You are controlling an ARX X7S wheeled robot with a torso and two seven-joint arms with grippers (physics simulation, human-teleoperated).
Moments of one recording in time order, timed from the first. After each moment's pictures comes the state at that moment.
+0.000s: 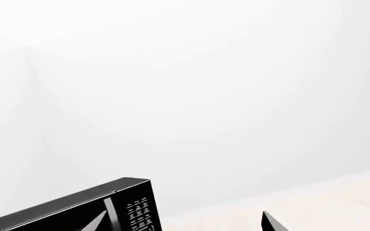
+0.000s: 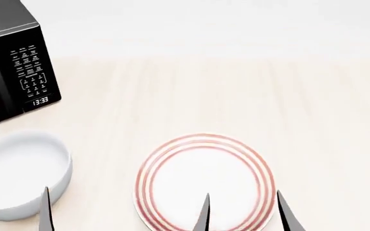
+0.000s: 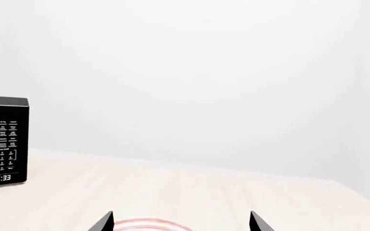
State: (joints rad) left arm 0.16 -0.18 0.19 0.65 0.21 -0.10 -0.21; right arm -0.10 0.17 -0.22 -0.63 -0.03 0.28 0.23
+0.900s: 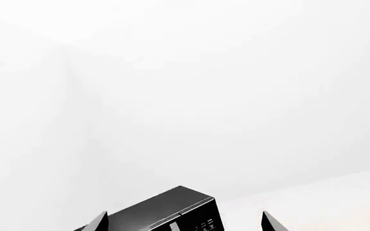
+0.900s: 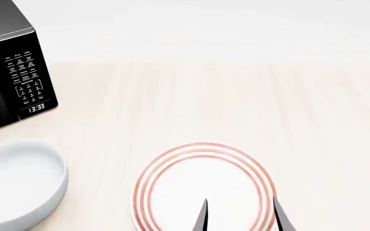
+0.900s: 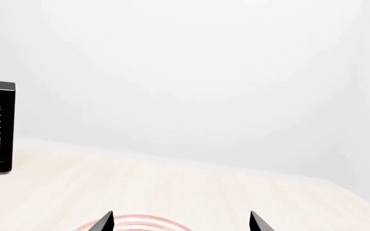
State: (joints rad) left arm -0.32 -0.07 -0.08 0.96 0.45 -0.86 0.32; right arm -0.09 0.19 -0.28 -0.58 -0.05 0.27 0.29
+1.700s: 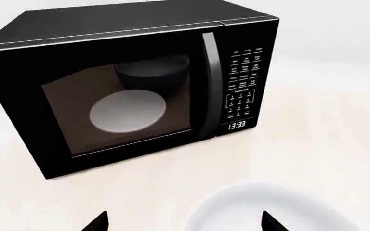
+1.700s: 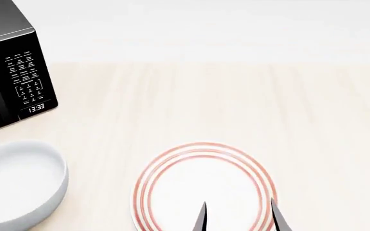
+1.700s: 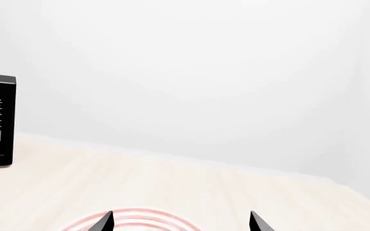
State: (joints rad) left arm -0.64 -0.12 -0.40 0.13 0.35 -1.01 0.33; right arm -0.08 0.22 -0.30 -0.55 -0.03 0.25 0.32
